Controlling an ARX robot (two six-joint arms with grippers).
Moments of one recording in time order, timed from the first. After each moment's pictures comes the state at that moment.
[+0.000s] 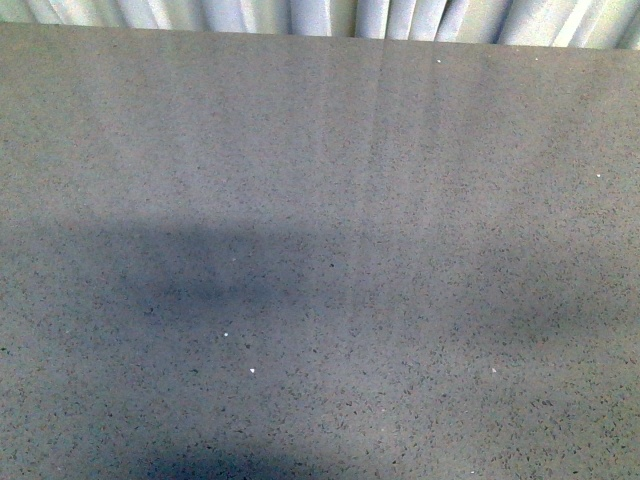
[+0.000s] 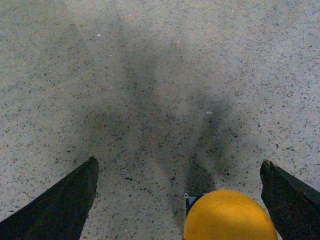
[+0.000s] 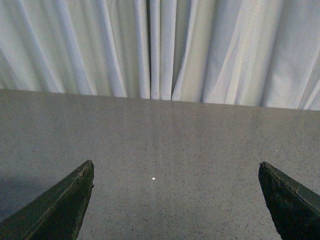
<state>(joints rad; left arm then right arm) 0.70 1.86 0.59 0.69 0.19 0.15 0.00 0.00 0.02 0.00 0.00 0.00</state>
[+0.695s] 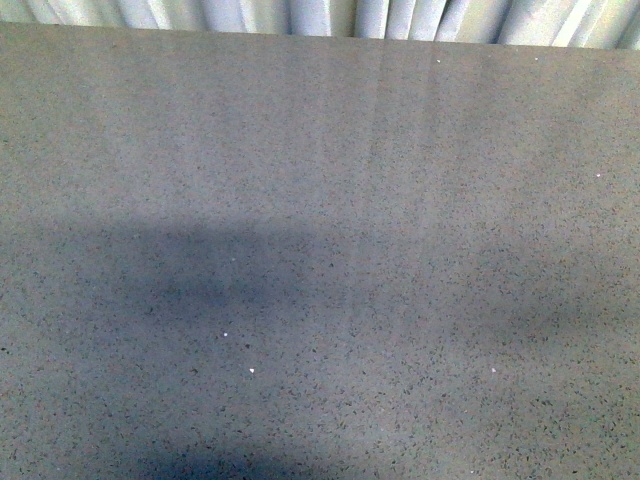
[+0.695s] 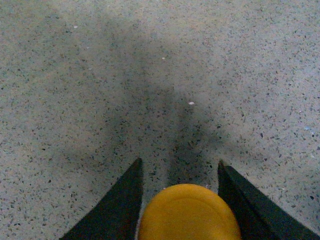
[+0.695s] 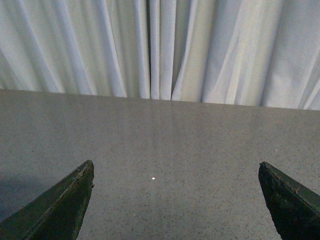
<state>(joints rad) 0.67 1.89 0.58 0.71 0.19 0.16 0.00 0.00 0.02 0.00 0.00 0.00</state>
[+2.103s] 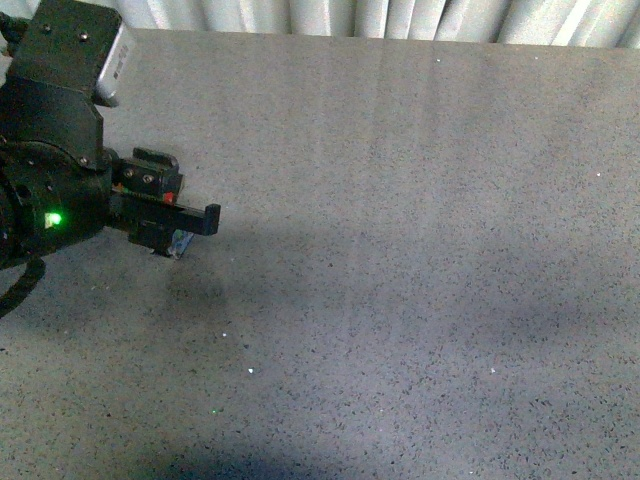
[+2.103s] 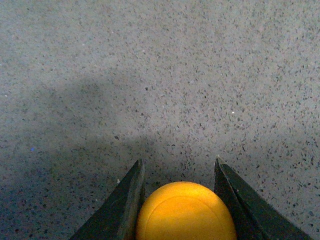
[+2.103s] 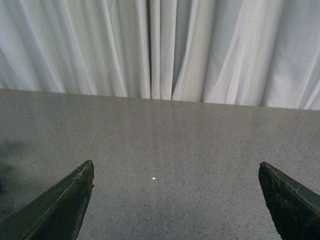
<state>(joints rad) -0.36 1.87 0.57 0.74 -0.09 0.01 0.00 0.00 0.02 0.00 0.00 0.00</state>
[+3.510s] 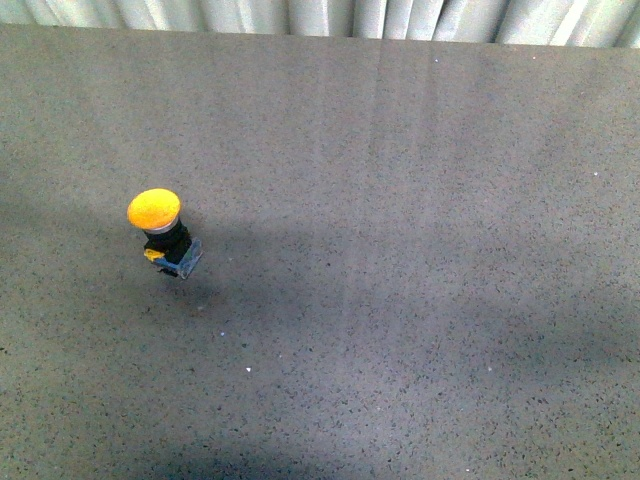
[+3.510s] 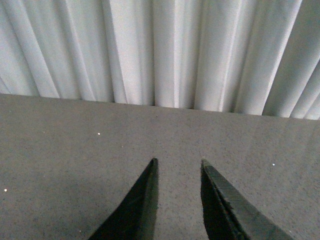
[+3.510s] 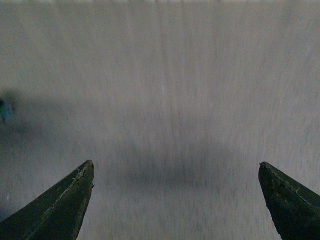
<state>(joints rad) 0.00 0.97 0.18 0.79 0.00 -0.01 0.00 0.34 0.20 -0.32 -0.04 0.05</state>
